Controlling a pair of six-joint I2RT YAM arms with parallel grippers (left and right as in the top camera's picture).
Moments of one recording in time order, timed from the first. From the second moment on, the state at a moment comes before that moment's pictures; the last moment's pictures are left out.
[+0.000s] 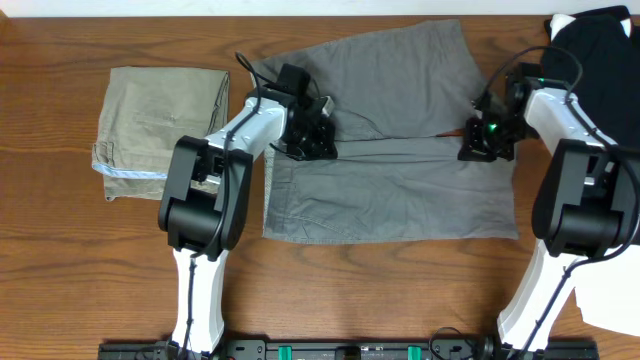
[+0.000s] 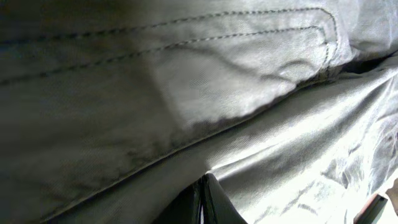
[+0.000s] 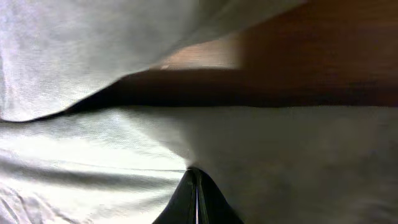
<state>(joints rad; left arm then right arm) -0.31 2.25 1.58 -0.71 0.59 -0.24 -0.15 2.19 1.55 -0.96 -0.34 0.01</state>
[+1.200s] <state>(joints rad) -0.26 1.93 1.56 -0.77 0.06 -0.23 -0.19 2.23 1.73 -0.68 -0.28 -0.05</state>
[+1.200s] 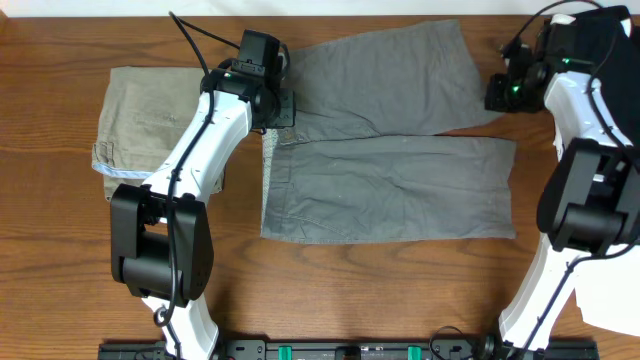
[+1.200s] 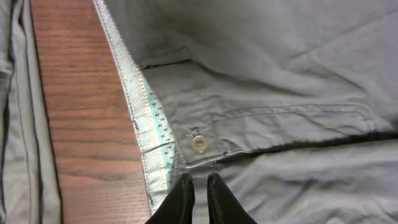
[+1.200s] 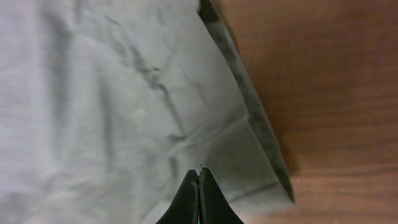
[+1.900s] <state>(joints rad) -0.26 1.93 1.54 -0.79 -0.01 -0.21 -0.19 2.26 1.71 -0.88 -0.04 0.03</state>
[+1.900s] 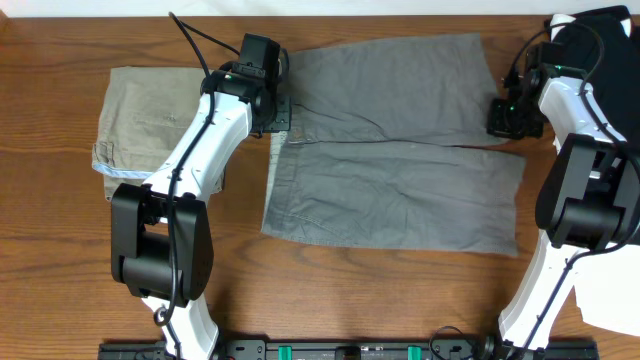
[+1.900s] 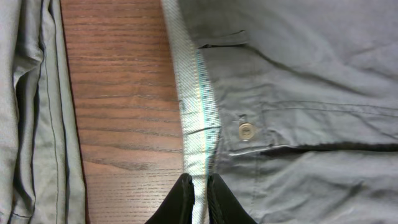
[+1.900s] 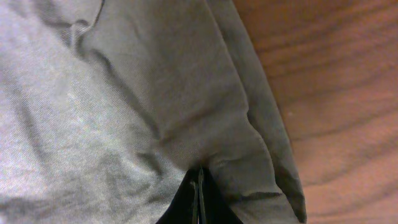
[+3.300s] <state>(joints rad) -0.26 2.18 1.54 -0.30 -0.01 -0.18 -0.12 2.43 1.79 -0.13 -0.19 0.04</state>
